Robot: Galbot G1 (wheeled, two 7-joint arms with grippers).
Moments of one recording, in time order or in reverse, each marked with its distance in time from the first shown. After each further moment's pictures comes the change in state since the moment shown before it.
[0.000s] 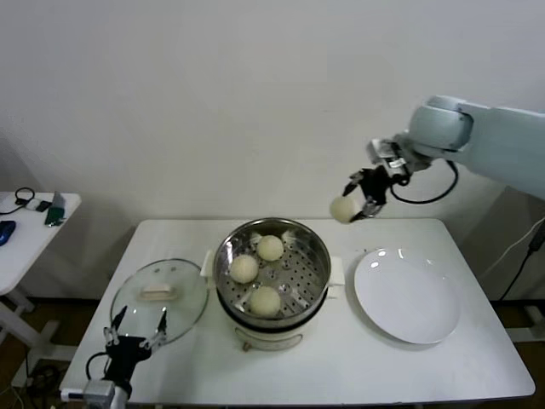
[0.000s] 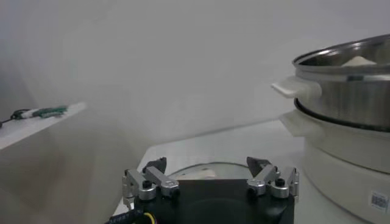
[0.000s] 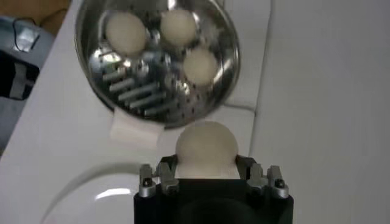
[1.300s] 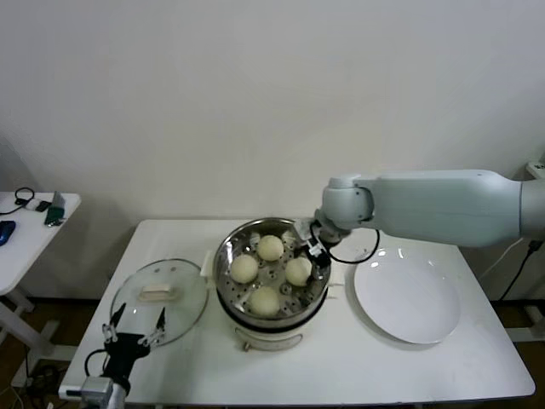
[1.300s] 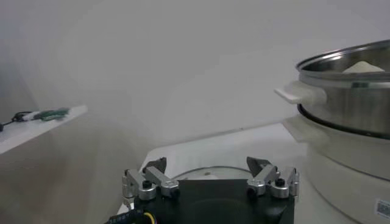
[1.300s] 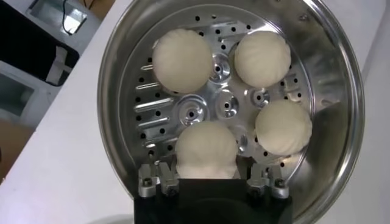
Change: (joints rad) left arm -0.008 -0.003 -0.012 -0.001 -0.003 0.007 0.016; right arm -0.232 0.198 -0.028 0.051 -0.135 -0.093 0.141
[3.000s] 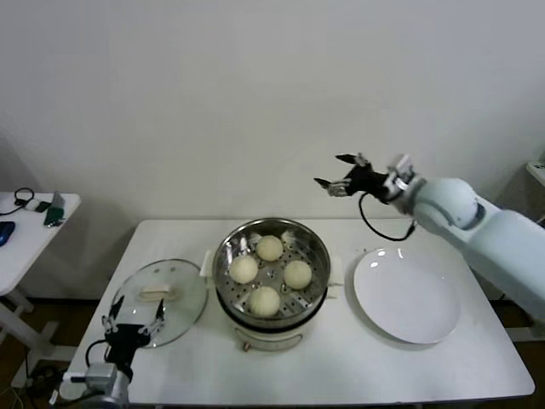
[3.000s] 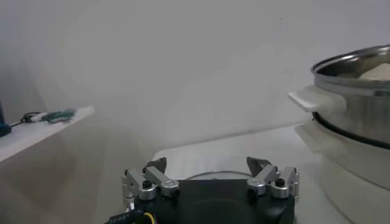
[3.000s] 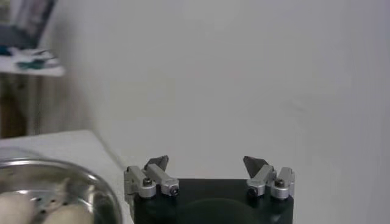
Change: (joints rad) left arm -0.049 0.051 0.048 0.008 -0.026 0.068 -0.114; right arm -0.973 -0.456 1.274 0.126 0.323 0.056 0.660
